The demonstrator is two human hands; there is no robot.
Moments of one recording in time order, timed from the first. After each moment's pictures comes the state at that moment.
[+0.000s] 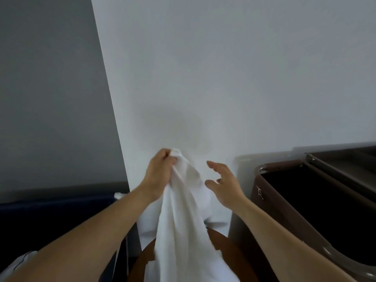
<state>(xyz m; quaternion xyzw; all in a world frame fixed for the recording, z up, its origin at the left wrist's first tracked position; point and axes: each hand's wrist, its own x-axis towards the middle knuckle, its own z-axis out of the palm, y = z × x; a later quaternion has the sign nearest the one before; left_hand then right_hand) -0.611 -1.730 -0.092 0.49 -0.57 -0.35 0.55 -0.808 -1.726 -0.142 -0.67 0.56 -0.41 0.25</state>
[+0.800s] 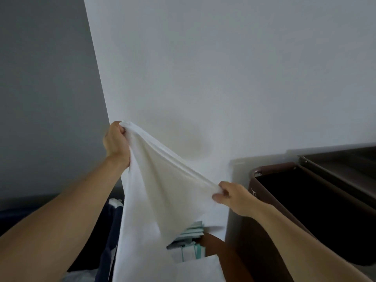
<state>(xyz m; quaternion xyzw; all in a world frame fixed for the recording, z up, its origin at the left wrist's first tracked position) -0.557 -1.771 -0.020 0.51 -0.39 -0.22 0.73 -0.865 -1.731 -0.150 -0.73 0.59 -0.23 0.25</state>
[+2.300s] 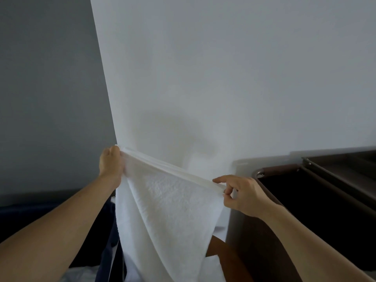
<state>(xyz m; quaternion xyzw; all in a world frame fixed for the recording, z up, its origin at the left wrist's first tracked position) -0.514 -1.789 -0.084 0.65 -0.42 -0.23 0.60 -0.868 -1.708 -0.127 -0.81 0.51 -0.30 0.04</state>
